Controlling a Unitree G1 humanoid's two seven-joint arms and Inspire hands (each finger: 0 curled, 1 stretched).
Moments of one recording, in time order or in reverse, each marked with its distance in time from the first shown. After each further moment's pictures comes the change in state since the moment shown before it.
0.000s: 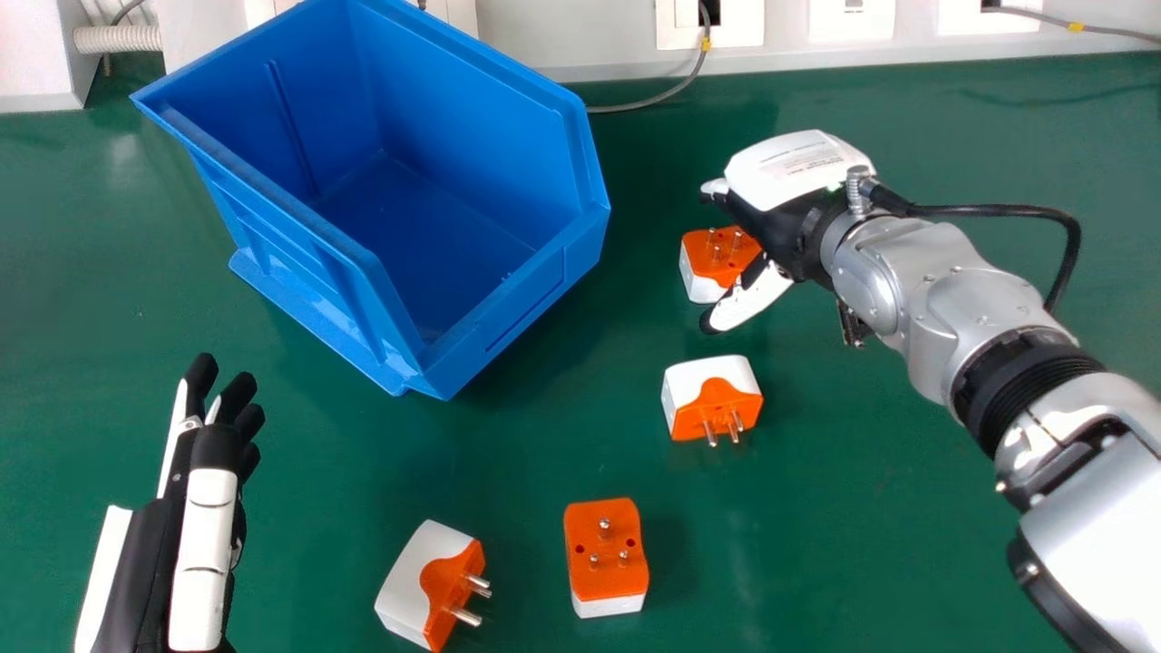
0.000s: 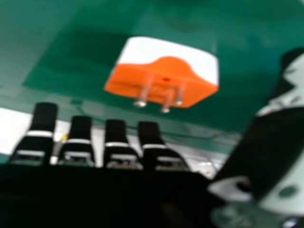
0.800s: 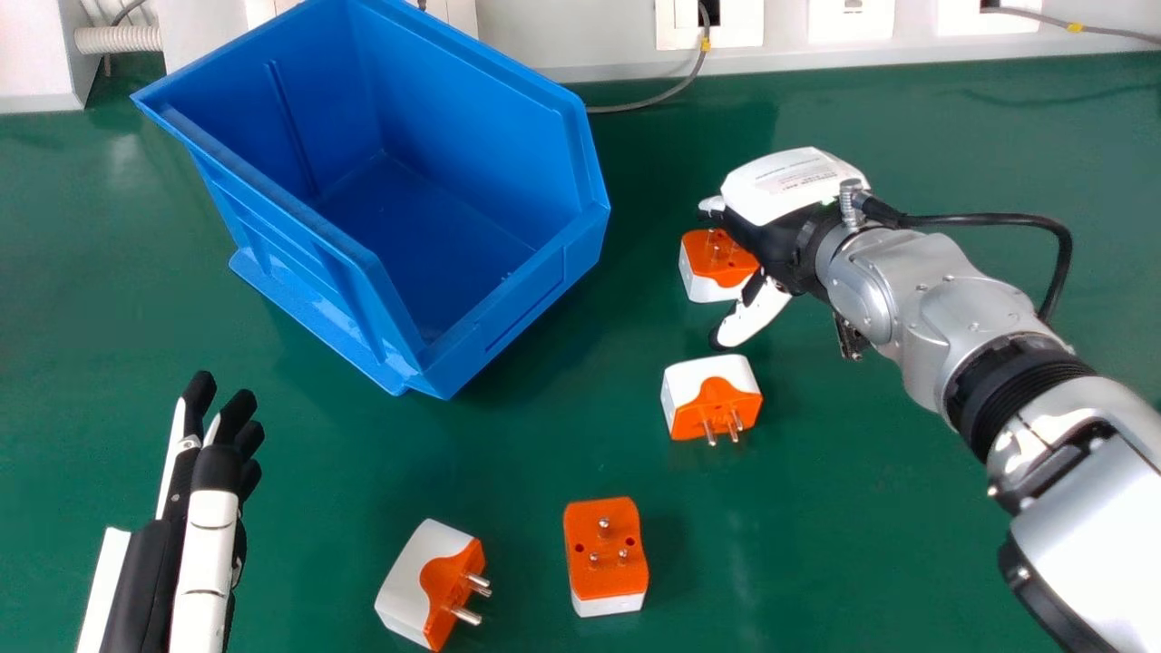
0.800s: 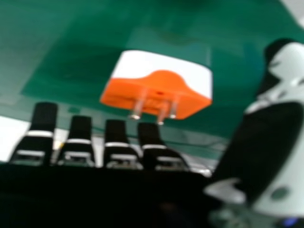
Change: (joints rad) left arm 0.042 -0.016 -0.005 -0.001 -0.003 -0.031 -0.002; right arm 0.000 0.013 0.005 0.022 0.006 0.010 0.008
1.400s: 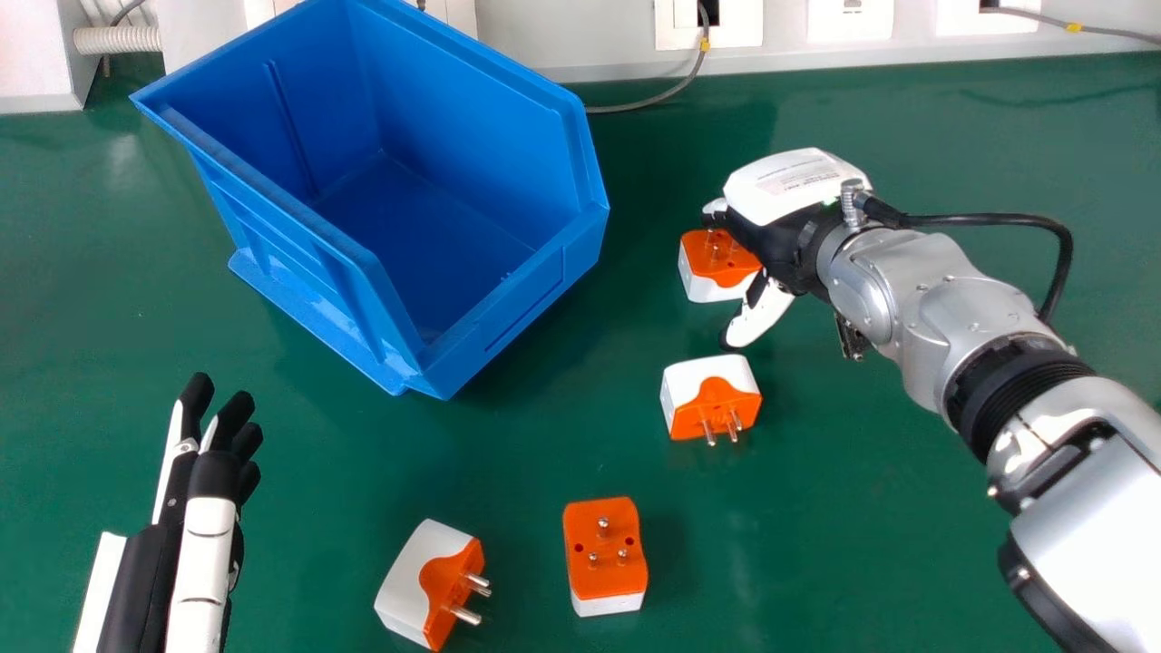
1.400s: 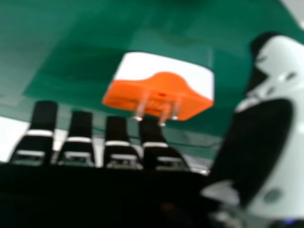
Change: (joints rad) left arm 0.027 0.000 0.003 -0.010 -0.003 -0.013 -0.010; right arm 0.001 0.000 0.001 0.000 0.000 0.001 0.004
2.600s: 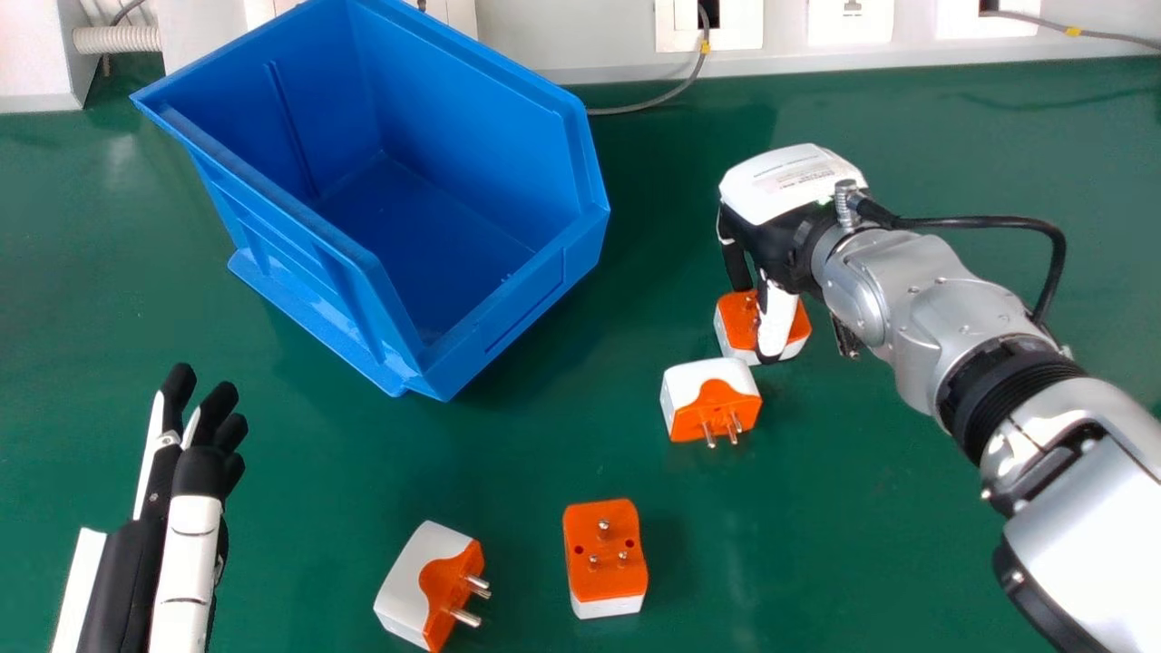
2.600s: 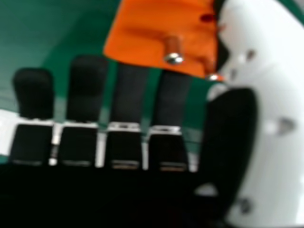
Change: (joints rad) left arm 0.022 0.002 0.005 -0.058 -0.002 0.005 0.010; right arm -0.002 0.010 0.023 0.002 -0.012 0.013 -0.036
